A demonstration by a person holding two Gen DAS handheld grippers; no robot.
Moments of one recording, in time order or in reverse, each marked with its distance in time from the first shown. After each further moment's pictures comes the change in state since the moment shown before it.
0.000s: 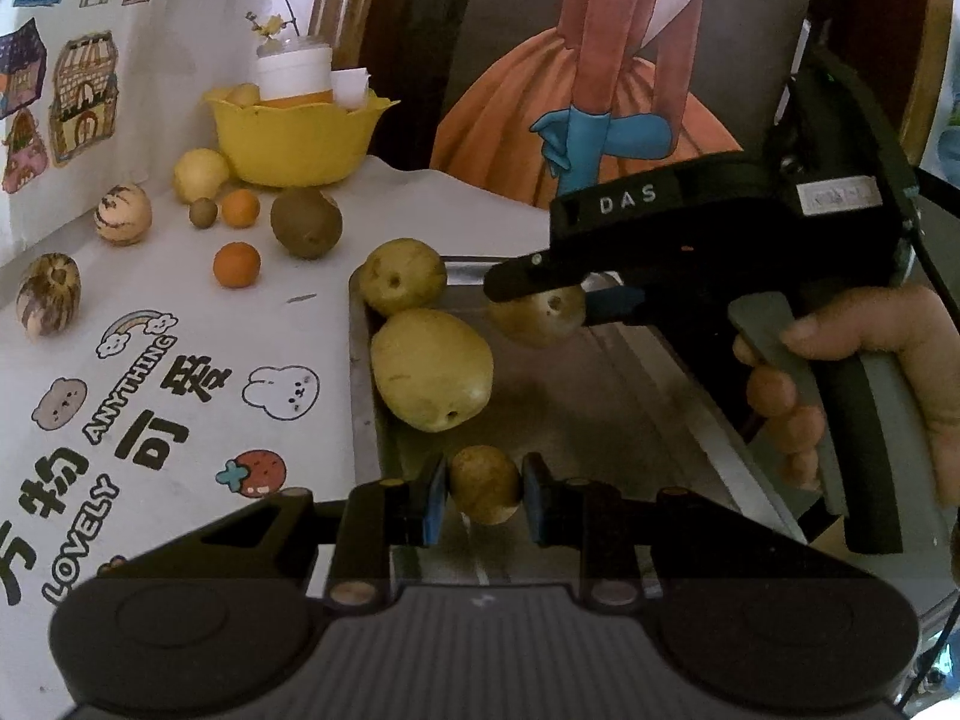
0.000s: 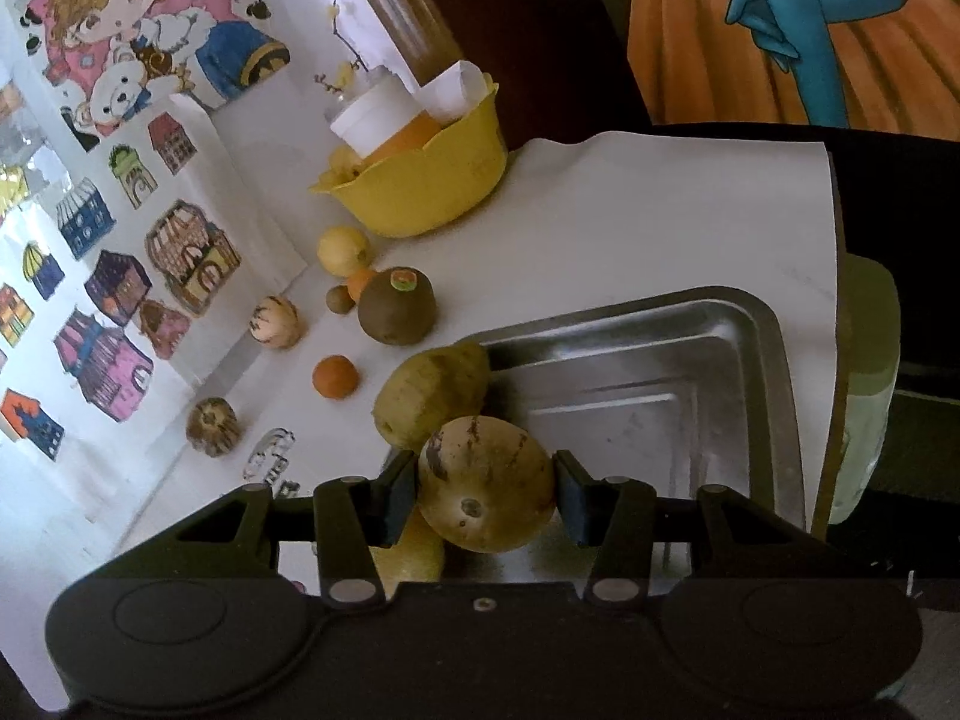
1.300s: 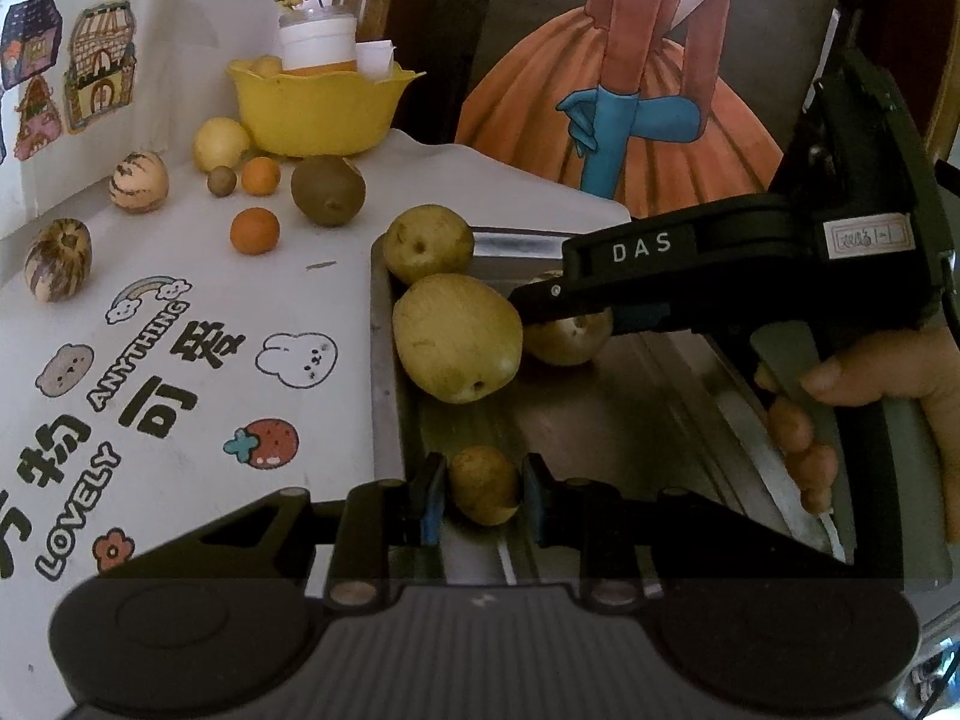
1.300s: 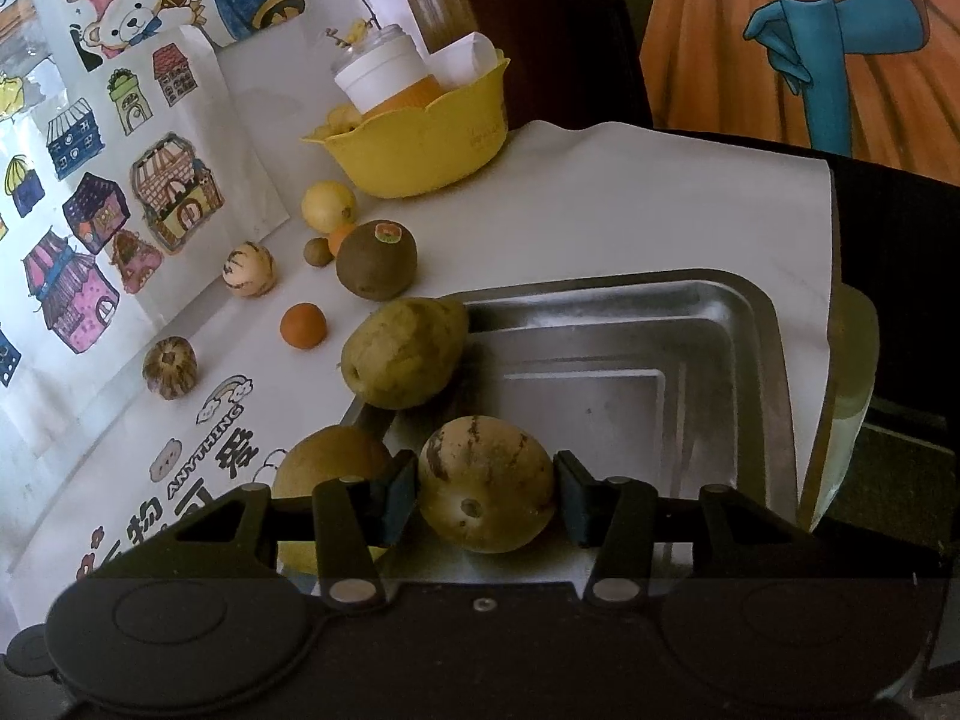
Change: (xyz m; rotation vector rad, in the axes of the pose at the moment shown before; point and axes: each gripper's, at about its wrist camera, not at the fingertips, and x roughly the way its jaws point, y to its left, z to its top) left arm 0.010 0.005 -0.003 -0.031 0.039 0.034; right arm 0.010 0.008 -0.016 -0.114 0.023 -0.087
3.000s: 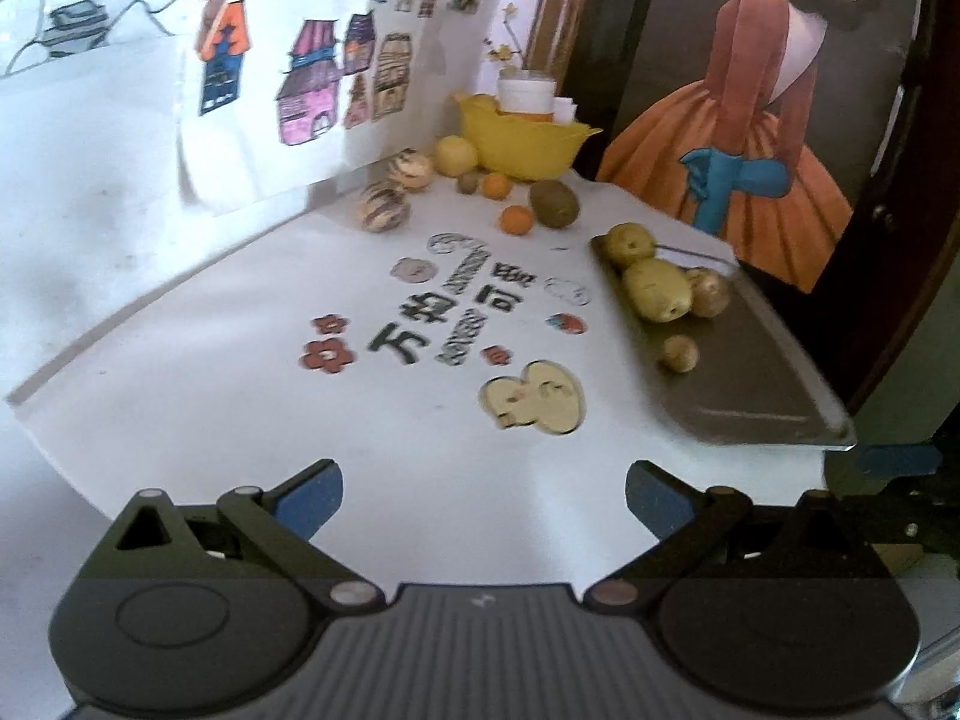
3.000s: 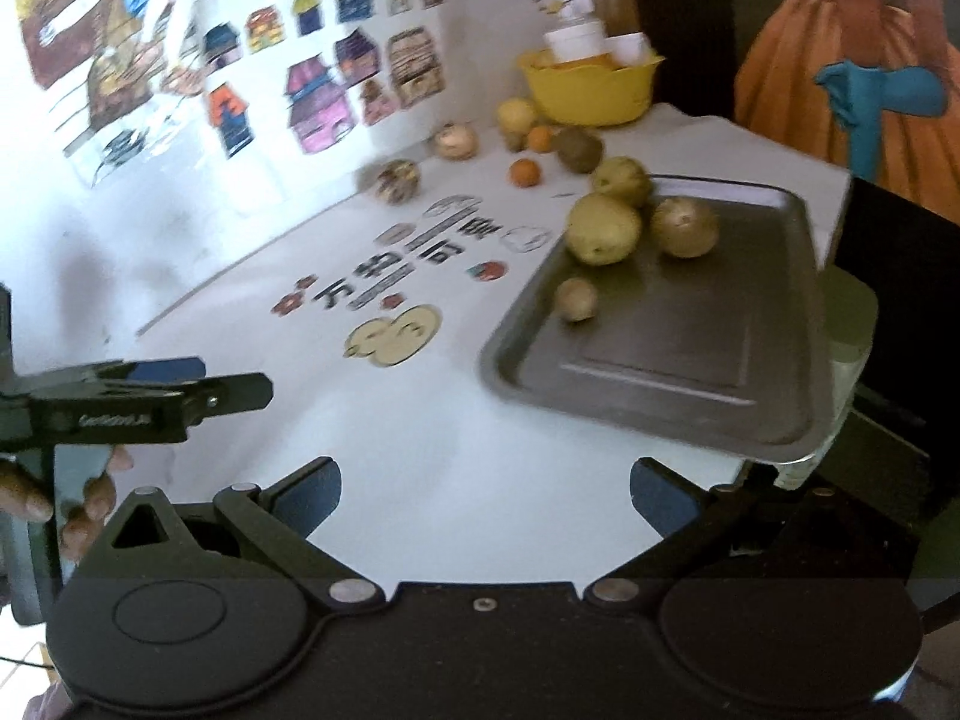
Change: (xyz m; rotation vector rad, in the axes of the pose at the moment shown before) left arm -0.179 0.089 -0.089 -0.121 -0.060 0.186; right arm -0.168 0.137 -0.157 -0.231 0.045 0.028
